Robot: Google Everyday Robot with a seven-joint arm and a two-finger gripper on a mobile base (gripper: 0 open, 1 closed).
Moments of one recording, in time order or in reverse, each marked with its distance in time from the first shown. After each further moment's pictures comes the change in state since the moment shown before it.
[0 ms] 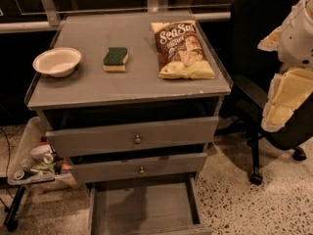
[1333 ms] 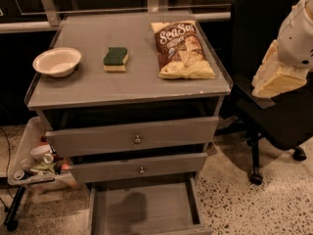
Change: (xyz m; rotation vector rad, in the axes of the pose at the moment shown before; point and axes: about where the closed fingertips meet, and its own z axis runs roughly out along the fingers) arm 0.000 0.000 0.000 0.000 0.000 0.000
